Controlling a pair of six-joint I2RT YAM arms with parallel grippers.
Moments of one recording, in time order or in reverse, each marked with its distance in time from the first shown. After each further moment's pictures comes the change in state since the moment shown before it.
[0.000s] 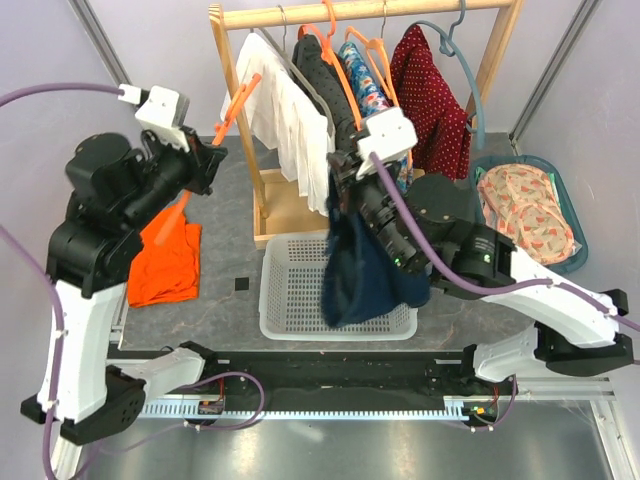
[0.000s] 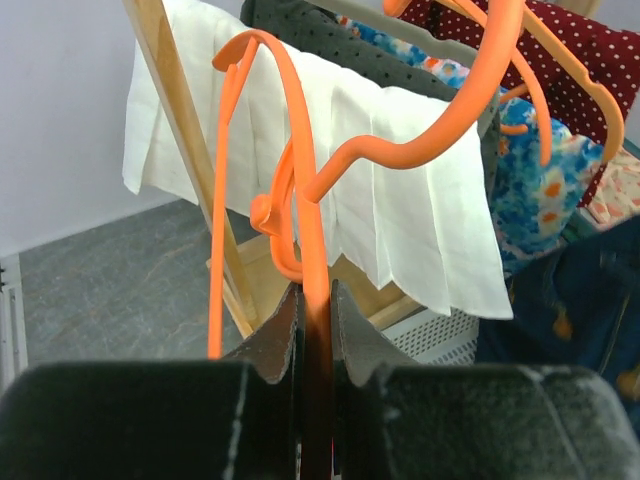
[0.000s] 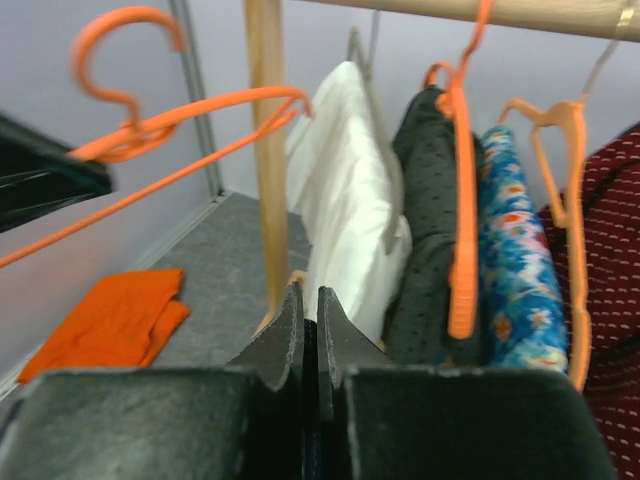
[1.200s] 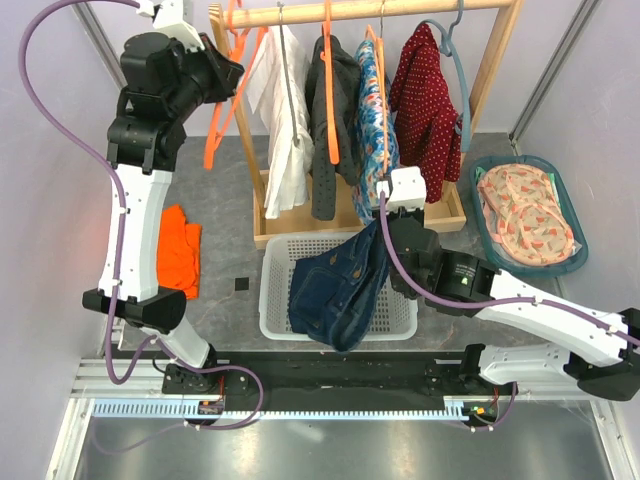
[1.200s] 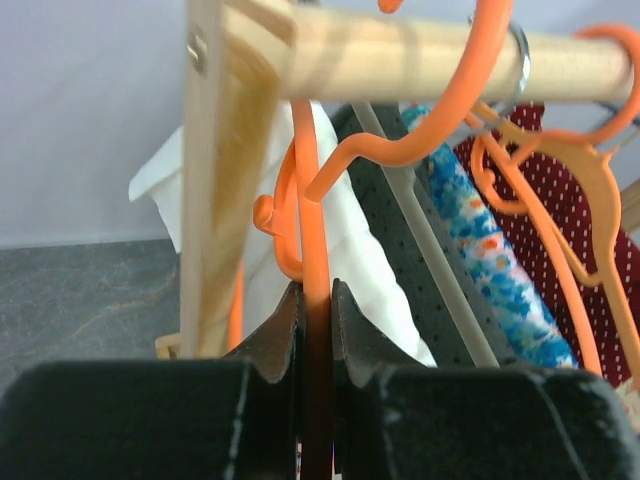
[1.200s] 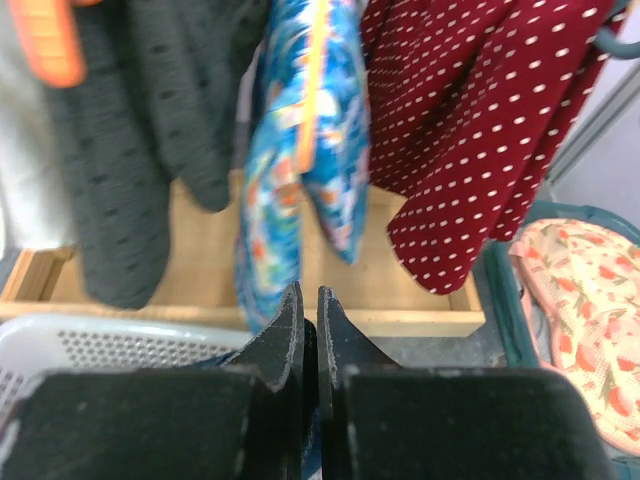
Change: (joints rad) left arm 0.152 0.568 0.458 0.118 0.010 -0.284; right arm -0.110 -0.227 -0.617 -0.005 0.298 0.209
